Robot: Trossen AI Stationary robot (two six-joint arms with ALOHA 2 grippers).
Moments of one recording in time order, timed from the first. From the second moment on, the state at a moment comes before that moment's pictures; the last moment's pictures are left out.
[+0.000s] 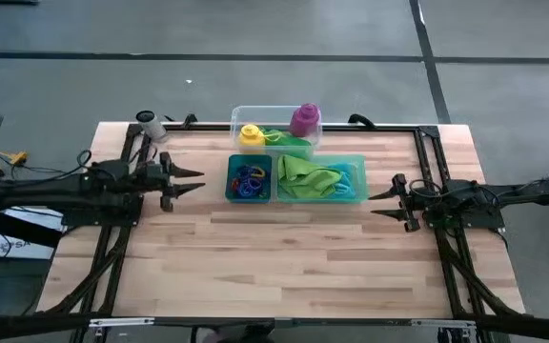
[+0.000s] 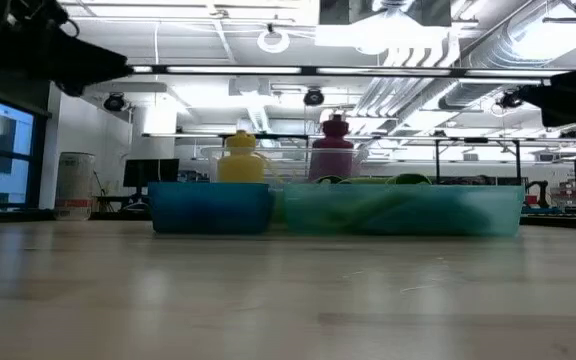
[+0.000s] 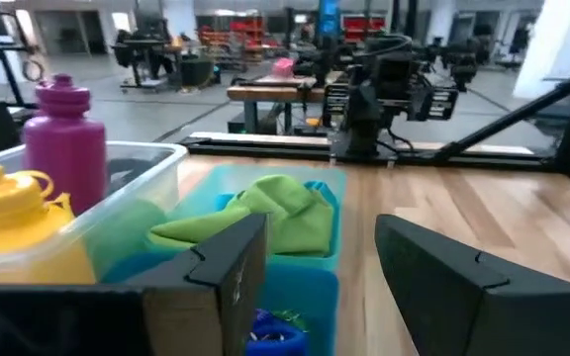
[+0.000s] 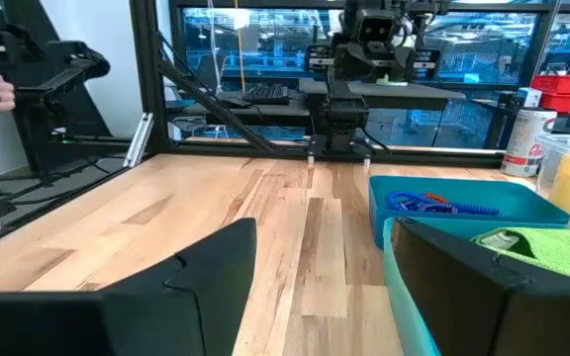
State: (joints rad) left arm 0.12 0.34 0.30 0.03 -0.03 -0.01; right arm 0.12 0.04 0.01 0.01 0.02 -0.02
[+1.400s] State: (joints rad) left arm -0.22 0.26 0.07 0.25 -0.30 0.07; right arm 0.12 0.04 0.01 0.01 0.02 -0.02
